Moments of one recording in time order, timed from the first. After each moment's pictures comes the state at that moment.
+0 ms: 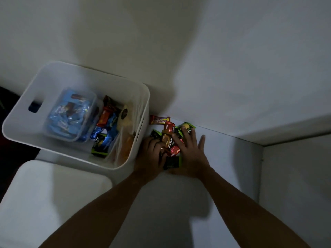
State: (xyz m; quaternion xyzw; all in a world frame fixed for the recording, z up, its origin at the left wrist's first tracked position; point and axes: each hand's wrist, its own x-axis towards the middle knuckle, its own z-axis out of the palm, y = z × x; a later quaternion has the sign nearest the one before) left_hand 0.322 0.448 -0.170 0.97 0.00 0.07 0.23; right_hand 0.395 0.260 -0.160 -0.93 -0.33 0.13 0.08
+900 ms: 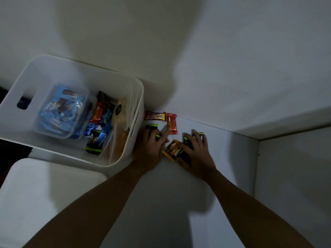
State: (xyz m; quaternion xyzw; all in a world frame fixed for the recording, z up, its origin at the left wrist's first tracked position) left_hand 0.344 0.443 -0.160 0.99 -0.05 0.07 0.13; right_hand 0.391 0.220 -0.164 -0.93 -0.35 0.08 0.11
